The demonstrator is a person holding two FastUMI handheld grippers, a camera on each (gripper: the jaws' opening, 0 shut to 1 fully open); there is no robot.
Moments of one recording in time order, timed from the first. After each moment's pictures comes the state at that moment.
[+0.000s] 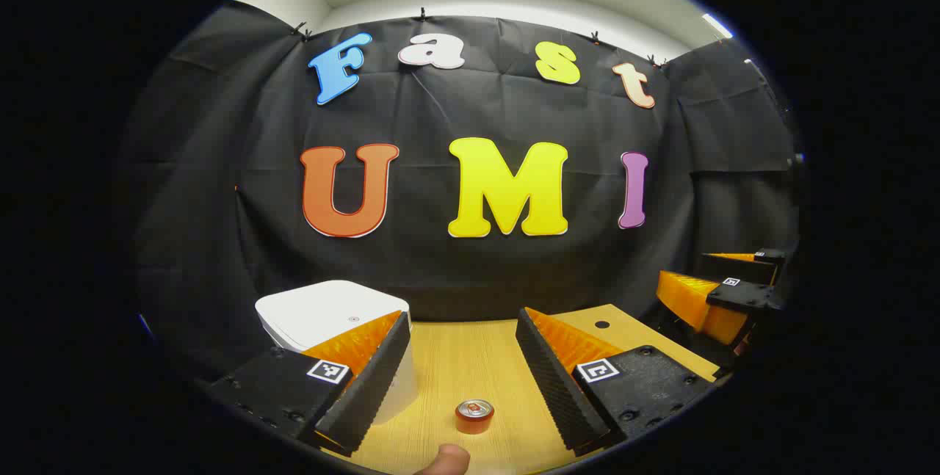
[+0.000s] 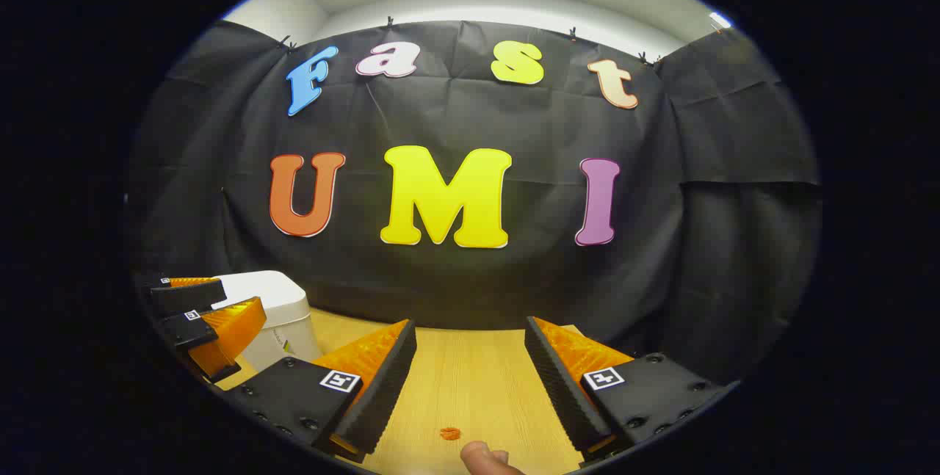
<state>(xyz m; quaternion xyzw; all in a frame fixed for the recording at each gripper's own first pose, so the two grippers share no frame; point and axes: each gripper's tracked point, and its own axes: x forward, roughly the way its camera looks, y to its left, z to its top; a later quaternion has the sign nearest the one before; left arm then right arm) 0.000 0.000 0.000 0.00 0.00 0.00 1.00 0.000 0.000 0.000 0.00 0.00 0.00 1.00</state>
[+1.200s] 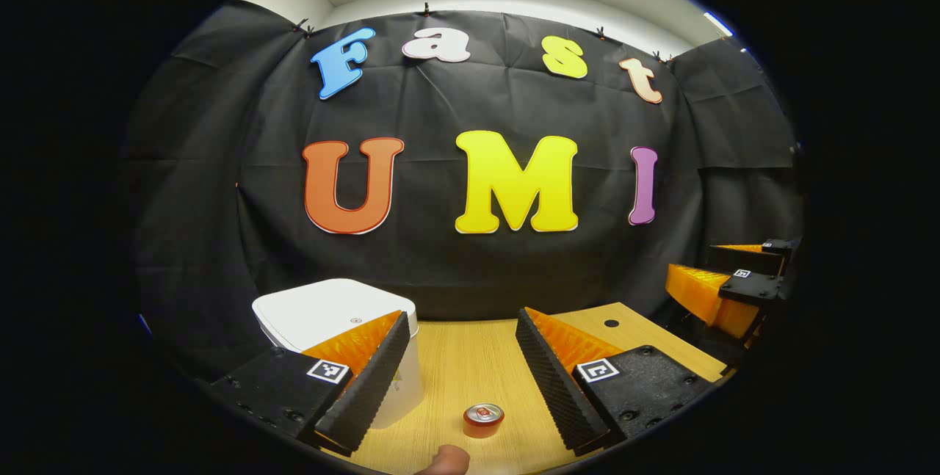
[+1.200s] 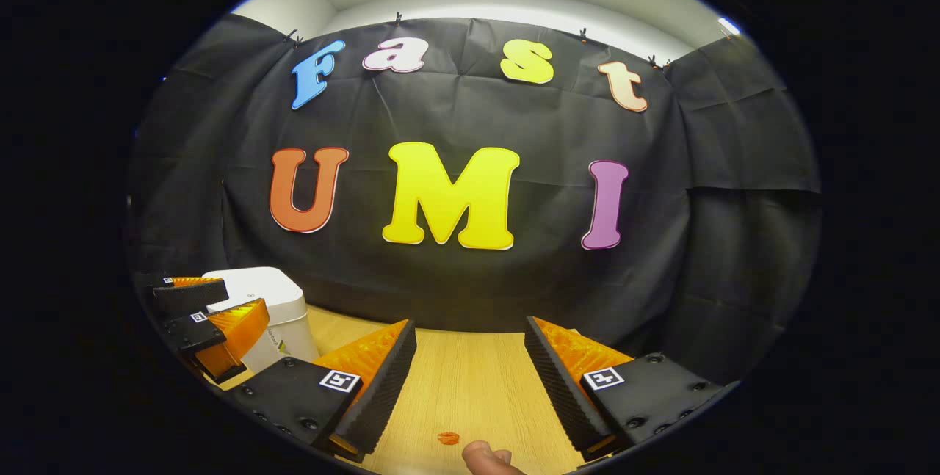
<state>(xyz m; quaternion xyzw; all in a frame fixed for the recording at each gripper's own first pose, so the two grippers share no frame) 0.020 0.015 -0.005 0.00 0.00 0.01 1.00 0.020 0.007 0.001 -0.01 0.00 0.00 1.00</state>
